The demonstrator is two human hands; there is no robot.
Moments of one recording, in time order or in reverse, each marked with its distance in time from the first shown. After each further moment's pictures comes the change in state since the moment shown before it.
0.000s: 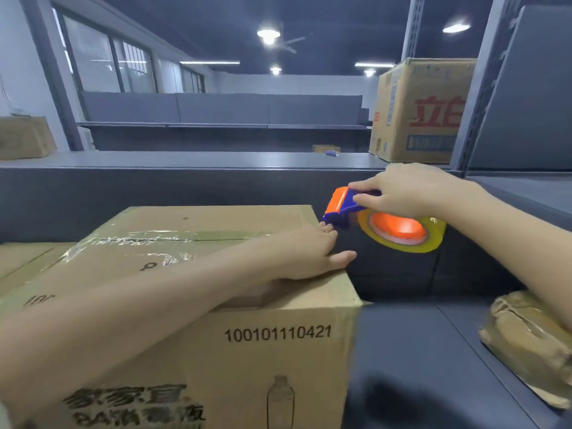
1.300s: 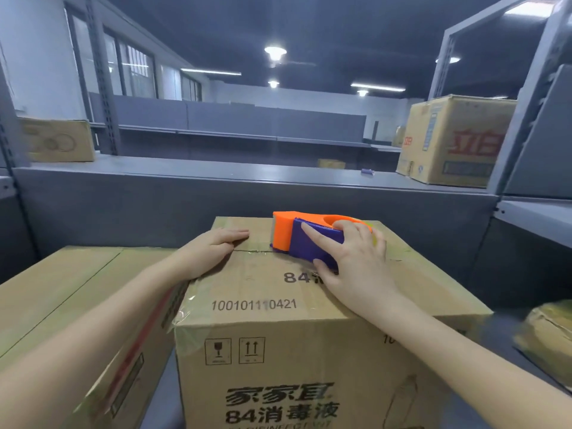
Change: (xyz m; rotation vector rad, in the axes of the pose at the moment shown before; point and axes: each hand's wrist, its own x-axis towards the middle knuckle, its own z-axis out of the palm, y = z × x) left_hand -0.180 -0.245 0.013 -0.543 0.318 -0.218; right_hand -0.011 -0.255 0.003 0.239 0.324 0.087
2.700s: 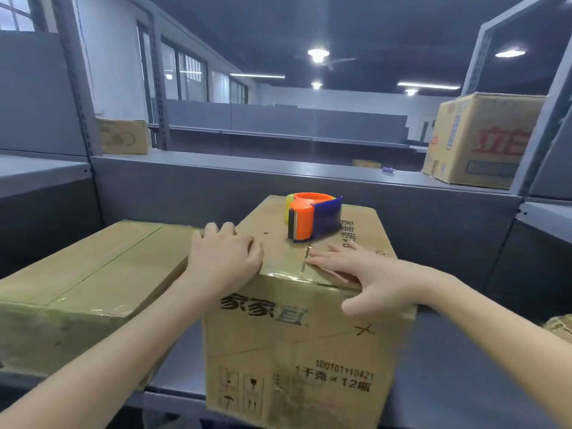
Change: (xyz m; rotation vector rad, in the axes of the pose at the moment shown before) left_hand -0.081 0.102 0.053 0.716 0.370 -0.330; right_hand -0.043 0.056 -0.064 0.361 -0.734 -0.417
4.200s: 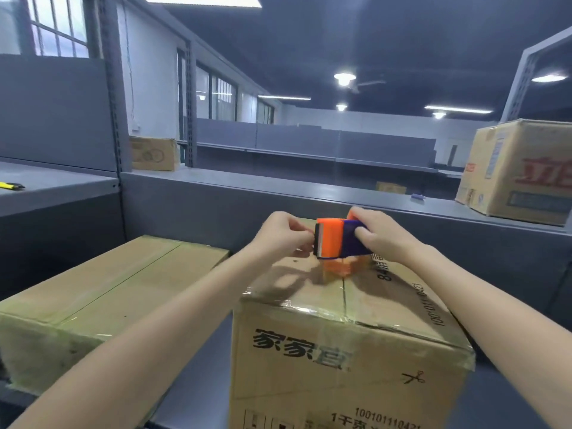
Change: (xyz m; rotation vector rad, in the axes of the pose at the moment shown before) left_hand 0.084 0.029 -0.011 -1.229 -0.203 -0.153; right_hand 0.121 0.080 -0.055 0.000 0.540 0.005
